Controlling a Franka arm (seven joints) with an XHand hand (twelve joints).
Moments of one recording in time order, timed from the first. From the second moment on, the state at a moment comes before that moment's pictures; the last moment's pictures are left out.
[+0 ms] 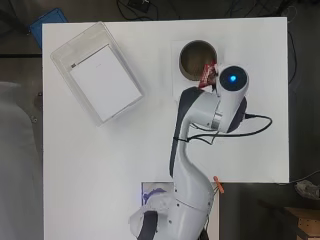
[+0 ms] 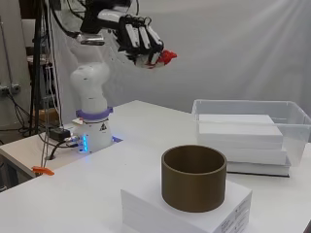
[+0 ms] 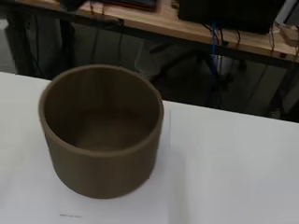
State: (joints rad) arm 0.53 -0.18 -0.89 -1.71 -0.34 1.60 -1.25
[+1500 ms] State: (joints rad) arm 2.35 -0.87 -1.98 -0.90 -0.89 1.13 -0.92
